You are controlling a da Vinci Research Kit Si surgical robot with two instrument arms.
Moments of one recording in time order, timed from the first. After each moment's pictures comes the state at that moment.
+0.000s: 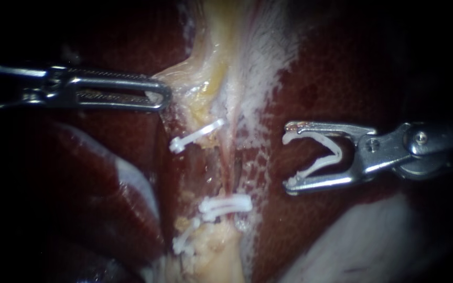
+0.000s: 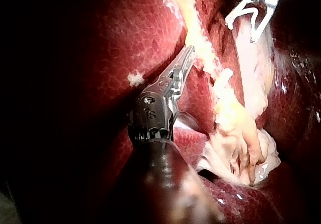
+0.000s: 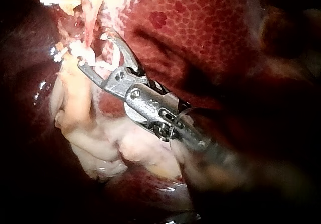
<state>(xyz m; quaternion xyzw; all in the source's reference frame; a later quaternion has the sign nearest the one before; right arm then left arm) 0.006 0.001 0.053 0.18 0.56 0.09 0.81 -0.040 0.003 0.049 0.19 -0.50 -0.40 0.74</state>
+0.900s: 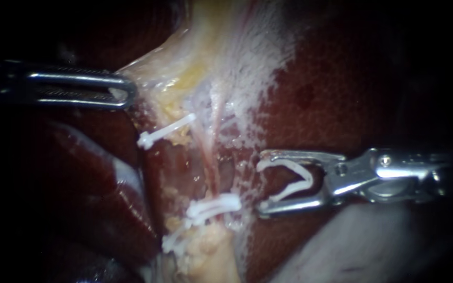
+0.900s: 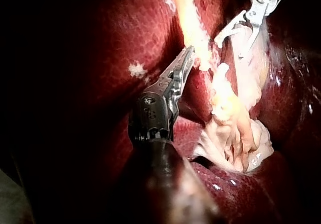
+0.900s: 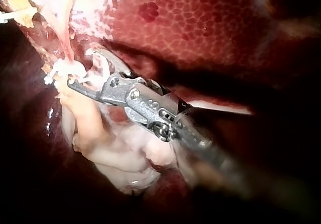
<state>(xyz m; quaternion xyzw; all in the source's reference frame) 0.013 -0.002 0.059 0.26 0.53 0.16 0.79 -0.036 0.003 0.043 0.19 -0.50 -0.40 0.74</state>
